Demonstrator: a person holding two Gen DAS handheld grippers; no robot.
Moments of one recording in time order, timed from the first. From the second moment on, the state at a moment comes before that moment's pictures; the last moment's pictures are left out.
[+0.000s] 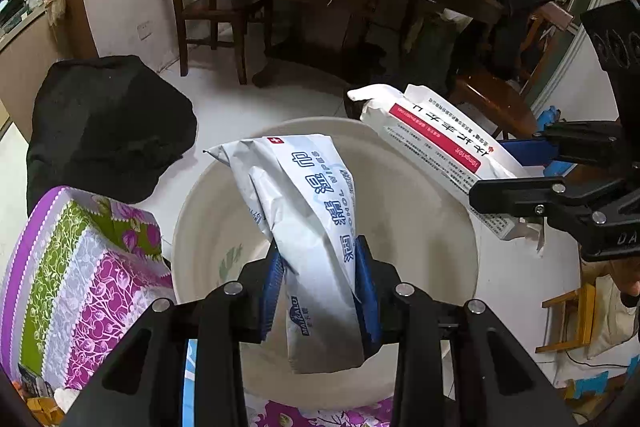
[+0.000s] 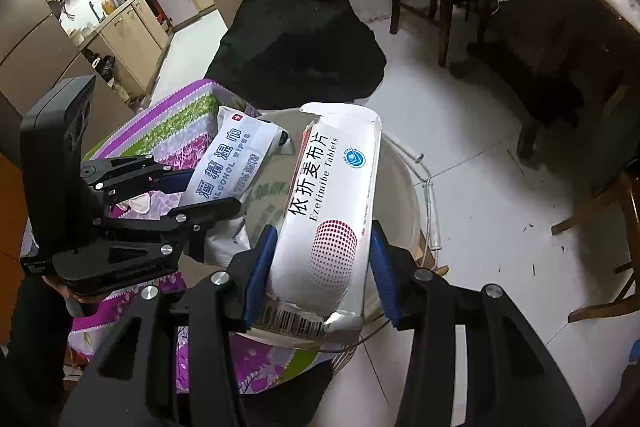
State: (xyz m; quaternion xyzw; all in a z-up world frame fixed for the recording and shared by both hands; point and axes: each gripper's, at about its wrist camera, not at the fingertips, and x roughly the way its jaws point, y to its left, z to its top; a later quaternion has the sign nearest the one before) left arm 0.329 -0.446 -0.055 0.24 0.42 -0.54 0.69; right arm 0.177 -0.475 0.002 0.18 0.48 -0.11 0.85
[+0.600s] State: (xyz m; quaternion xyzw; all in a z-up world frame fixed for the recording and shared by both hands) left arm 0.344 -0.419 -0.062 0.21 0.43 -0.52 0.71; right arm 0.191 -0.487 -0.001 0.20 0.47 -0.10 0.86
